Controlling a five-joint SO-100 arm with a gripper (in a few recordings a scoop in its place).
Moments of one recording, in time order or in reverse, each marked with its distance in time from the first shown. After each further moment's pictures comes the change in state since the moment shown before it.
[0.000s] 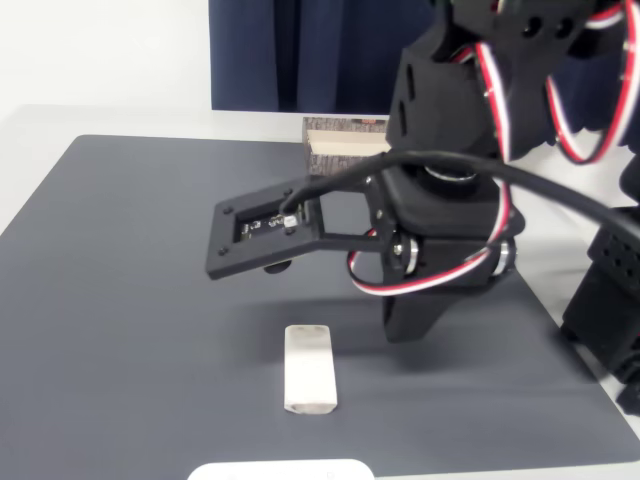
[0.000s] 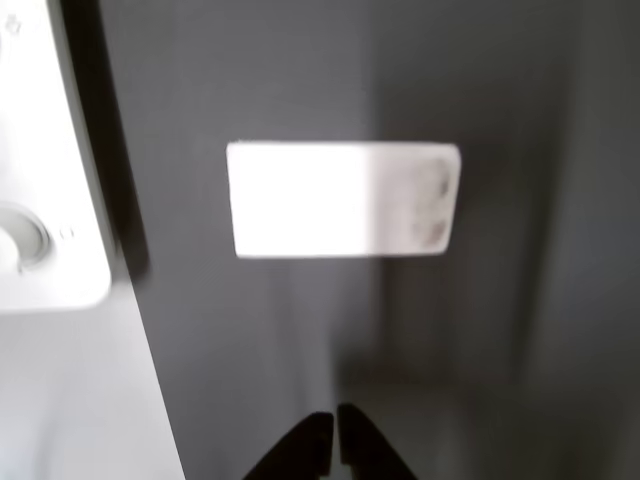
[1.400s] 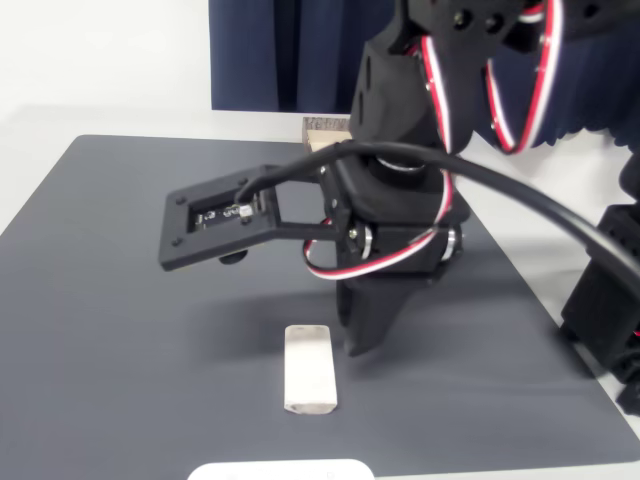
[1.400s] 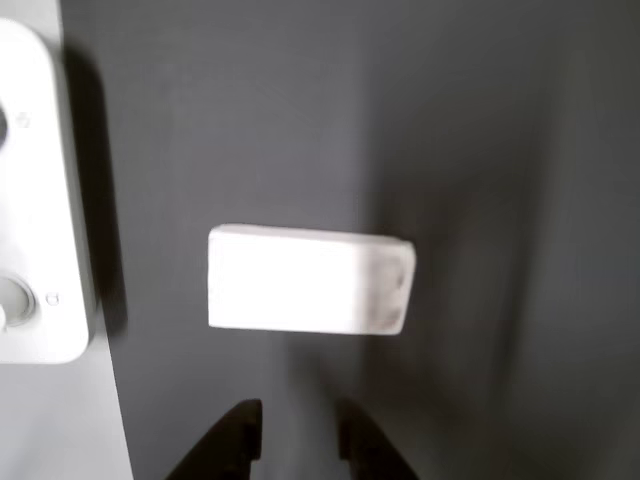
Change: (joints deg) arm 3.9 -5.4 -5.7 -3.3 -9.0
